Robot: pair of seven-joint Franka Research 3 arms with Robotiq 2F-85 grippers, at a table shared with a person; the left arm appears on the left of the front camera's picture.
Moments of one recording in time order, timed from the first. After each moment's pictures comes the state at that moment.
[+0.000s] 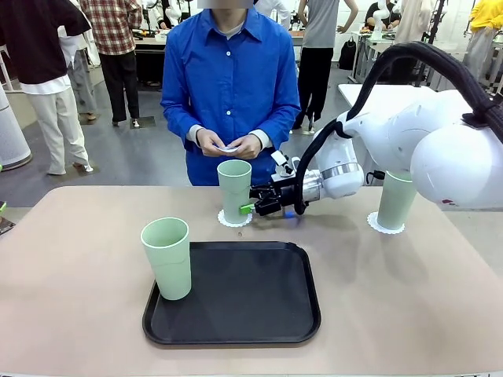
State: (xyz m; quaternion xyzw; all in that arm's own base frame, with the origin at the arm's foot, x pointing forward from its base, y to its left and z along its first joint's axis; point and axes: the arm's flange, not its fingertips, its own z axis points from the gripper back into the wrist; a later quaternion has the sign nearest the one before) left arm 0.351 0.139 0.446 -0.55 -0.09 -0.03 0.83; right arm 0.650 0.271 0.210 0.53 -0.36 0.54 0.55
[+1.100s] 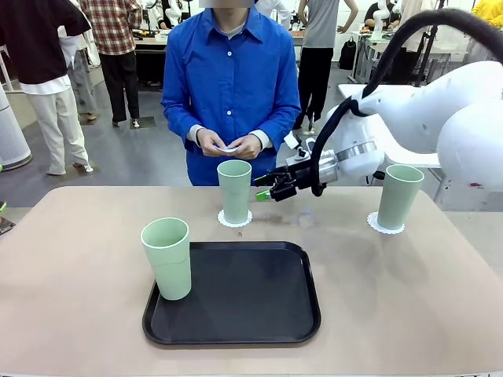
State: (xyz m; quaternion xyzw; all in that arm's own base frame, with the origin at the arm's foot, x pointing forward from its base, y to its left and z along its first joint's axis) left arm 0.351 0.139 0.446 -0.55 -0.09 -0.03 0.83; right arm 0.655 0.226 0.271 0.45 -0.36 0.56 0.59
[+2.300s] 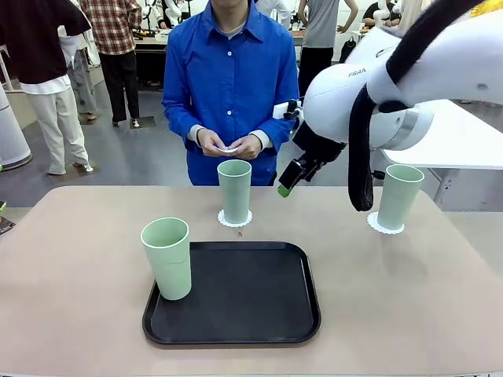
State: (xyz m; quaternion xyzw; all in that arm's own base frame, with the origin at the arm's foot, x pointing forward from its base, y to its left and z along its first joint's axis) left arm 0.351 0.139 0.446 -0.55 -0.09 -0.03 0.83; right arm 0.441 0.257 0.476 0.09 -0.16 0.40 0.90
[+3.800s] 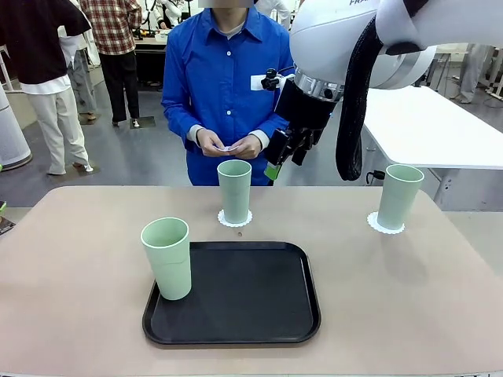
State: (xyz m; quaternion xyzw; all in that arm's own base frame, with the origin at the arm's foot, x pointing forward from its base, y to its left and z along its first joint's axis) left arm 0.351 0.139 0.446 -0.55 -0.09 -0.03 0.83; right arm 0.432 0.282 0.536 0.10 -0.11 0.42 0.90
